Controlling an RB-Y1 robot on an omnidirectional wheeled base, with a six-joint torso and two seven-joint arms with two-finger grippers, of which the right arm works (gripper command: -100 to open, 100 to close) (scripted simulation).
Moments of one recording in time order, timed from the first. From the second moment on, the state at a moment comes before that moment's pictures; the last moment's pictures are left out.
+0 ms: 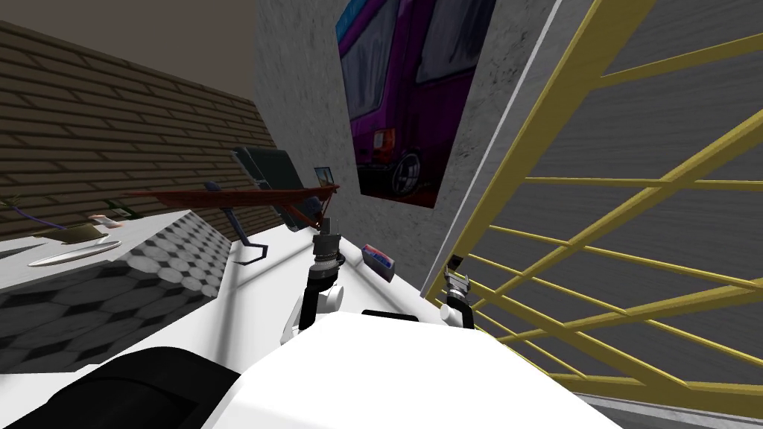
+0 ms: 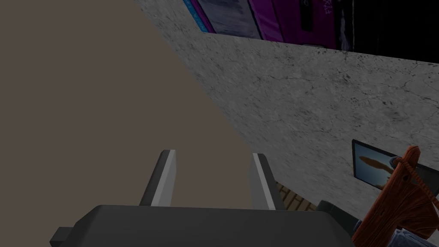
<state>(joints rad) -0.09 -0.21 0.10 -0.62 -0.82 -0.92 -1.26</state>
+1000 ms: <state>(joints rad) -0.02 -0.32 0.11 -0.60 -0.83 -0.93 -1.39</state>
